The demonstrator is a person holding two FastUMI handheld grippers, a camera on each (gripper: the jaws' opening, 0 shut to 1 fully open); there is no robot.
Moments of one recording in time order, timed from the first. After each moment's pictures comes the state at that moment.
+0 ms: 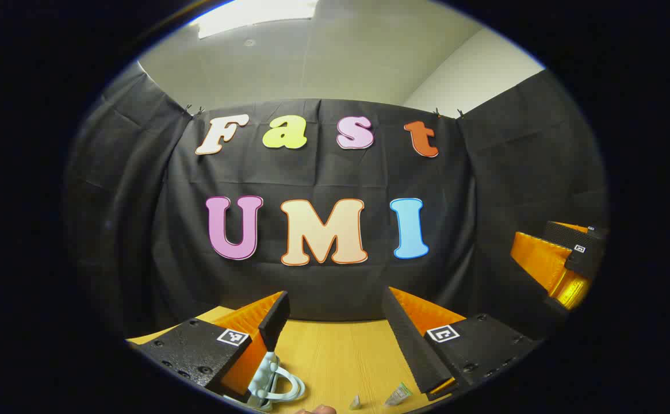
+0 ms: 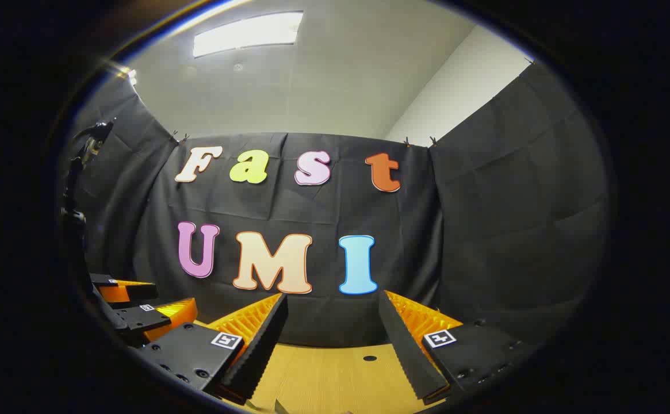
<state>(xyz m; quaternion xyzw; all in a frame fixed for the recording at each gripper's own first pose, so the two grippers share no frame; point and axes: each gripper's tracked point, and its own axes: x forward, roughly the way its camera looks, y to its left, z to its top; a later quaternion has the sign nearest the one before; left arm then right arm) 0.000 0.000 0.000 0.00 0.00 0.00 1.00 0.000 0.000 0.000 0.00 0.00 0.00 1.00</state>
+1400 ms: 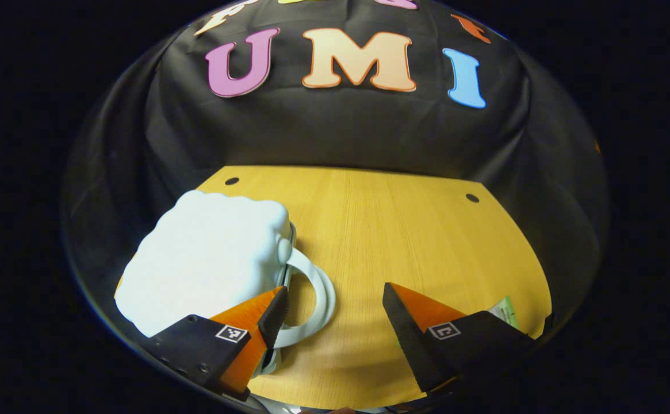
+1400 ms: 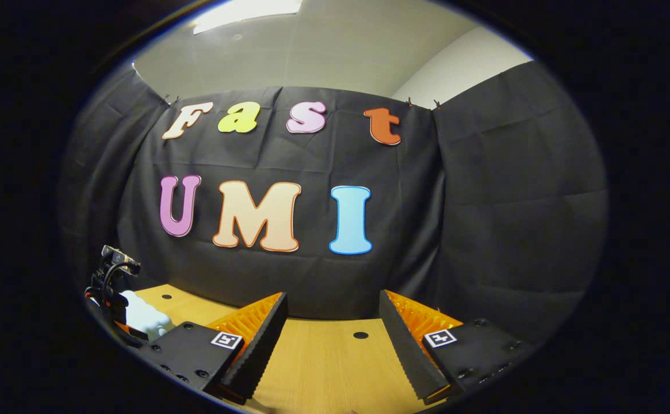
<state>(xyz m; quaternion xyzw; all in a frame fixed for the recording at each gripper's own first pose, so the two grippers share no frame) -0.002 0.064 -0.290 -0.02 0.43 0.02 0.90 0.052 -0.019 -0.113 -0.04 0.10 -0.03 0.99</state>
